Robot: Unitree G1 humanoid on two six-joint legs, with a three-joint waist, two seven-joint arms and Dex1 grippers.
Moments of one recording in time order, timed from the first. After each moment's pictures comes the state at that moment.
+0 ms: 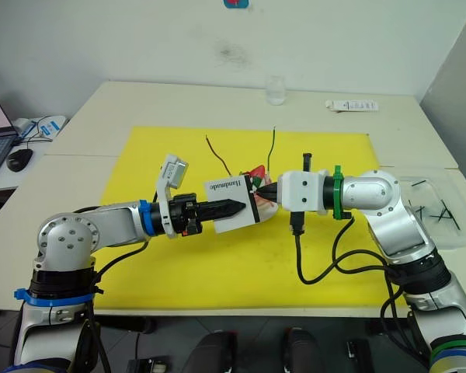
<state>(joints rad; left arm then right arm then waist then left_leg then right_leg) -0.56 0.54 0.12 -0.14 -1.23 1.24 -0.51 -0.67 -0.65 0.26 -0.21 0.04 0.06 1.04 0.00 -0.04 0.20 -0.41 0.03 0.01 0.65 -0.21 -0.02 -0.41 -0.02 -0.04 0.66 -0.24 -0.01</state>
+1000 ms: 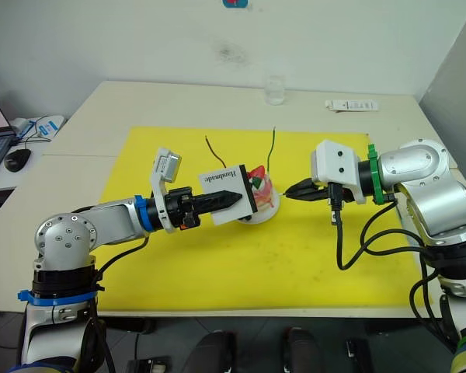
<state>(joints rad) -0.57 0.51 0.18 -0.13 -1.23 1.24 -0.49 -0.76 -0.82 0.18 -0.20 0.28 0.38 1.27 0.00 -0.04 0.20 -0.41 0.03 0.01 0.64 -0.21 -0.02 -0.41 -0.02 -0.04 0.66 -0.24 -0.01</state>
